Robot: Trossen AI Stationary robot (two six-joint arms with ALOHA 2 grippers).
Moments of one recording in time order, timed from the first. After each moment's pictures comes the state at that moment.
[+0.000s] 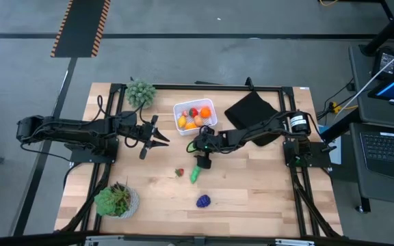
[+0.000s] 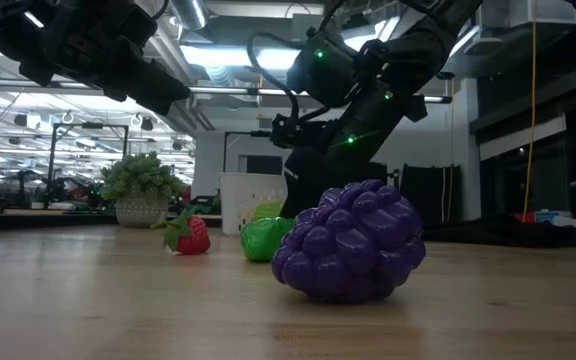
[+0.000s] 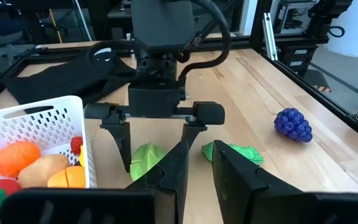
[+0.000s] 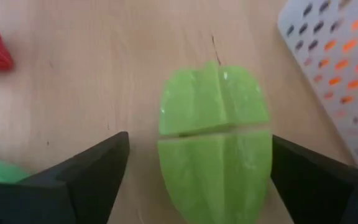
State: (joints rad) left arm 0.20 0.86 0.32 0.24 0.35 0.11; right arm 0.02 2.01 1.13 -0.02 0.14 0.11
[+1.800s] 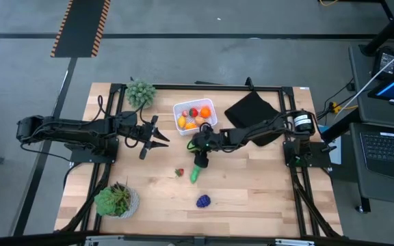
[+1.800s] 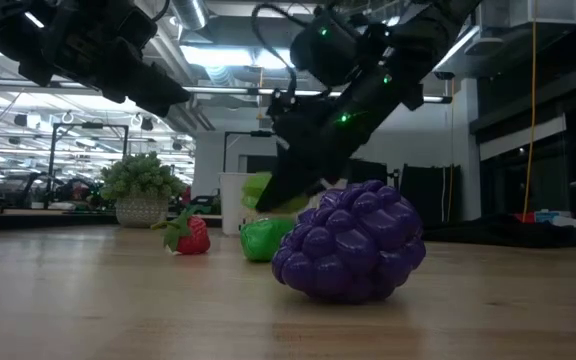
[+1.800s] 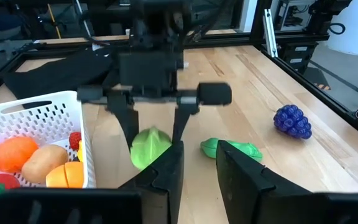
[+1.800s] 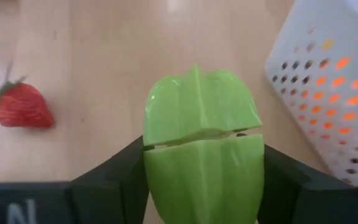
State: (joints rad) left arm 0.20 0.86 0.32 0.22 0.35 0.11; right arm 0.02 1.96 1.13 0.05 0.13 0.17
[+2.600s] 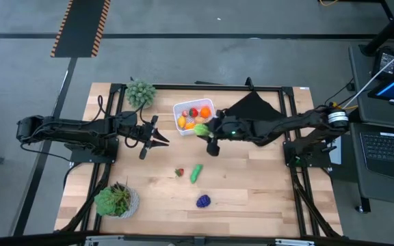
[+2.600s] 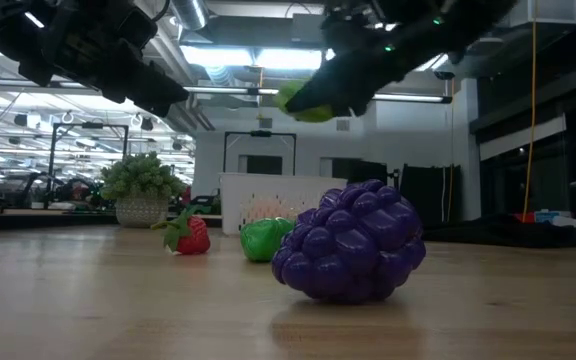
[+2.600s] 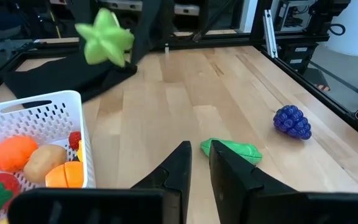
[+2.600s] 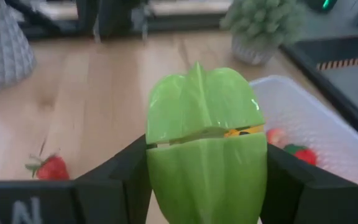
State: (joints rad) left arm 0.20 0.86 0.32 0.22 0.35 0.11; right arm -0.02 1.58 0.90 0.23 0.20 0.05
